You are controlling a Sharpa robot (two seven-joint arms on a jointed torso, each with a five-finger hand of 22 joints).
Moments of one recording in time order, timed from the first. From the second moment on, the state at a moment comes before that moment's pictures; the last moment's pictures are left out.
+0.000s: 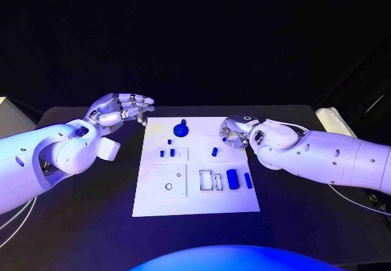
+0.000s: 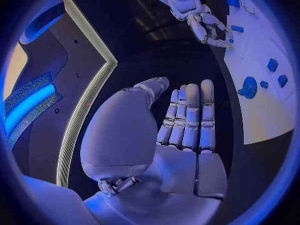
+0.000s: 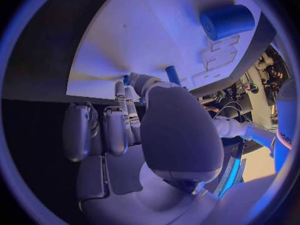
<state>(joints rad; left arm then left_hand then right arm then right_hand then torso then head) 1.22 -0.94 -0.04 1.51 -0.18 -0.08 0.36 1.40 -0.22 0.47 0.15 0.29 0.87 0.18 0.25 0.39 0.94 0.12 0.47 0.21 0.93 0.06 1.17 0.47 0.18 0.82 0.16 0.95 0.71 1.18 -0.73 -0.15 1.37 -1.68 -0.34 -0.24 1.44 -0.27 0.55 0.21 0.13 0.99 0.11 0.26 0.27 1.14 0.05 0.13 0.14 1.47 -0.03 1.38 1.27 0.06 1.46 0.07 1.30 1.31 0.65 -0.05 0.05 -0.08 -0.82</state>
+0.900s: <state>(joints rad) 1.22 -0.94 -0.04 1.51 -0.18 -0.08 0.36 1.41 -0.22 0.47 0.15 0.29 0.87 0.18 0.25 0.39 0.94 0.12 0.47 0.21 0.93 0.06 1.17 0.47 0.18 0.83 0.16 0.95 0.71 1.16 -0.70 -0.15 1.33 -1.69 -0.34 -0.25 1.41 -0.21 0.65 0.09 0.12 1.06 0.11 0.29 0.32 1.25 0.06 0.10 0.10 1.47 -0.03 1.38 1.27 0.06 1.46 0.07 1.32 1.31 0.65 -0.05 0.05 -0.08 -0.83</state>
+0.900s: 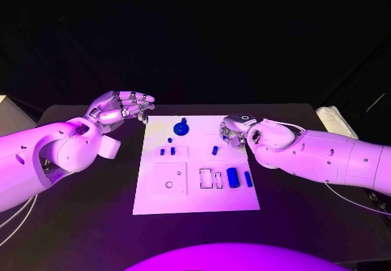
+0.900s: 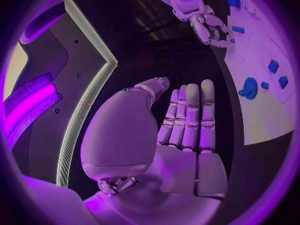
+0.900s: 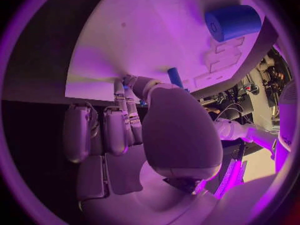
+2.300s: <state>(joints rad) 1.22 -0.93 -0.04 1.50 -0.18 -0.09 0.36 1.41 -0.22 0.47 0.15 0.29 0.87 0.18 0.25 0.39 0.94 0.12 0.47 0.21 0.93 0.06 1.17 0.47 0.18 0.83 0.16 0.94 0.71 1.14 -0.75 -0.14 1.64 -1.65 -0.57 -0.25 1.40 -0.19 0.71 0.03 0.12 1.07 0.12 0.30 0.34 1.27 0.08 0.08 0.10 1.47 -0.03 1.38 1.26 0.06 1.46 0.07 1.34 1.31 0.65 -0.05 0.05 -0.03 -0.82</state>
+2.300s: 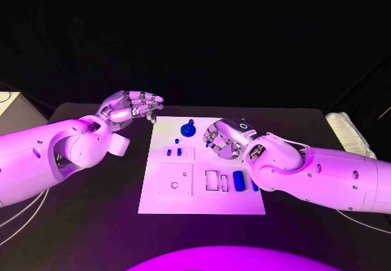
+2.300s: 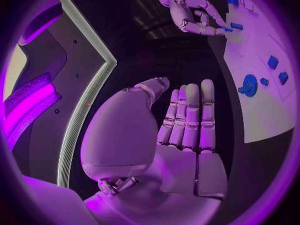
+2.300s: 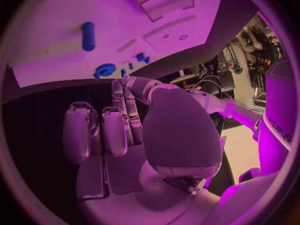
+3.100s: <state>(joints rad) 1.22 -0.91 -0.04 1.52 -0.22 -0.12 0.36 1.41 -0.22 0.47 0.15 0.29 0.87 0.18 0.25 0.39 0.94 0.12 0.47 0.21 0.93 0.06 1.17 0.47 0.18 0.83 0.16 0.94 0.70 1.03 -0.62 -0.15 1.60 -1.67 -0.57 -0.23 1.39 -0.20 0.72 0.02 0.13 1.08 0.12 0.30 0.35 1.27 0.08 0.08 0.09 1.47 -0.03 1.38 1.26 0.06 1.46 0.07 1.34 1.31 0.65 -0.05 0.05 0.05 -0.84</state>
